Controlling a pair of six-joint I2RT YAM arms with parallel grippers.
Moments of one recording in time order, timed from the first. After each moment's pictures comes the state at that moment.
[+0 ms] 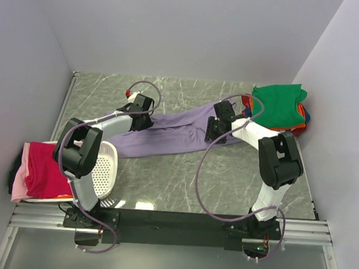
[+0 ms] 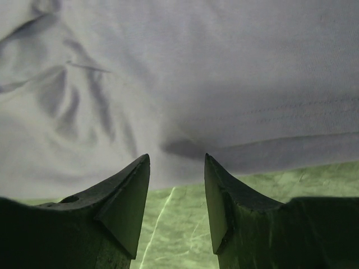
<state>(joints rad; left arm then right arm) -0.41 1.81 1.16 -0.24 -0.26 -0.76 0.37 1.80 1.16 -0.42 -0.04 0.47</state>
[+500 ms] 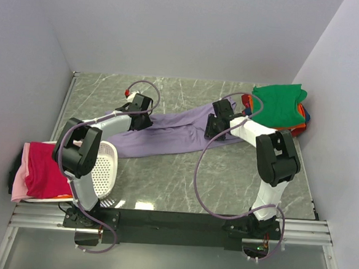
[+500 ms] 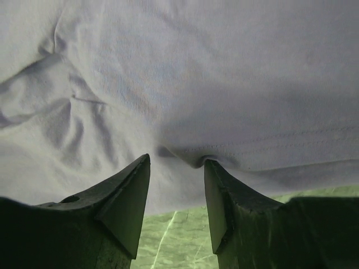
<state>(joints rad) -0.39 1.81 1.16 -0.23 -0.24 -0.75 0.37 1.86 1.19 -0.38 0.01 0.49</state>
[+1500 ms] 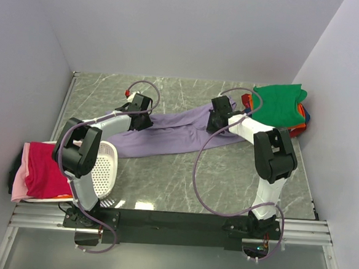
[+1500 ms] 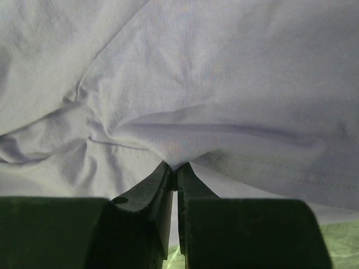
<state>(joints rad) -0.39 1.81 1.15 -0.23 -0.20 -0.75 0.37 1.91 1.25 -0.31 0.07 0.47</state>
